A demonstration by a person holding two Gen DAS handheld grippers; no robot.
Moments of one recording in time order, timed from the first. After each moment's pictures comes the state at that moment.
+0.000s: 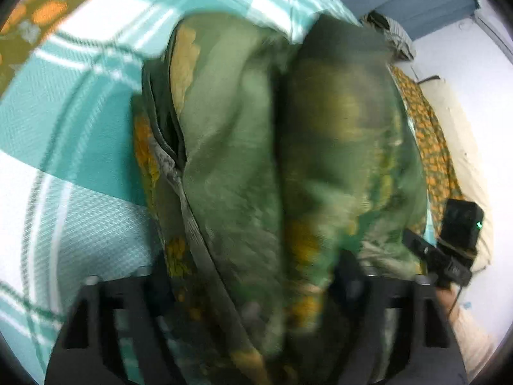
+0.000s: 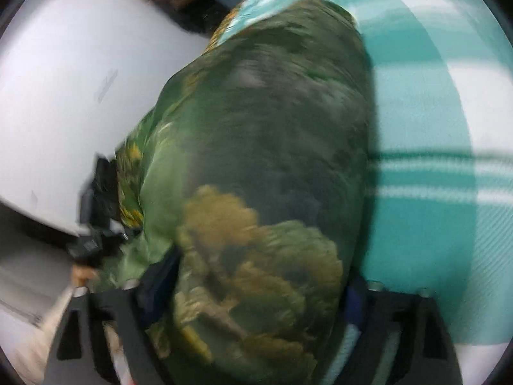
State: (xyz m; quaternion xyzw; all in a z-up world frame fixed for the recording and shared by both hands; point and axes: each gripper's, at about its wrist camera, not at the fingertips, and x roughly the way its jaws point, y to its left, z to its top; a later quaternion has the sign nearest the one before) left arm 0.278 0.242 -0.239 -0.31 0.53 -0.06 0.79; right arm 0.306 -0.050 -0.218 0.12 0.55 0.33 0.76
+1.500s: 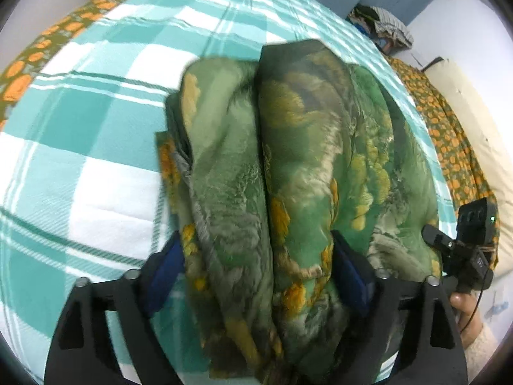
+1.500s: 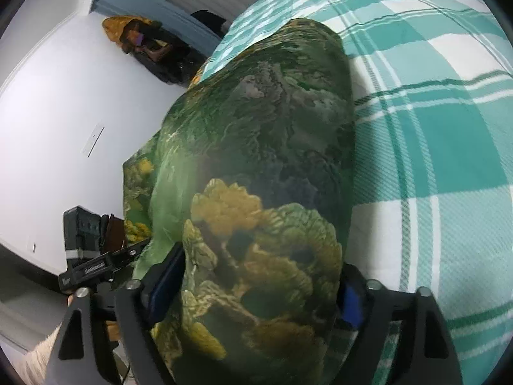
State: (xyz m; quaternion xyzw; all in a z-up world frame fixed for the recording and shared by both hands) left arm 0.394 0.148 -0.187 -0.22 0.50 -0.03 0.83; right arm 0.418 -0.175 -0.206 0.24 0.51 0.26 0.78
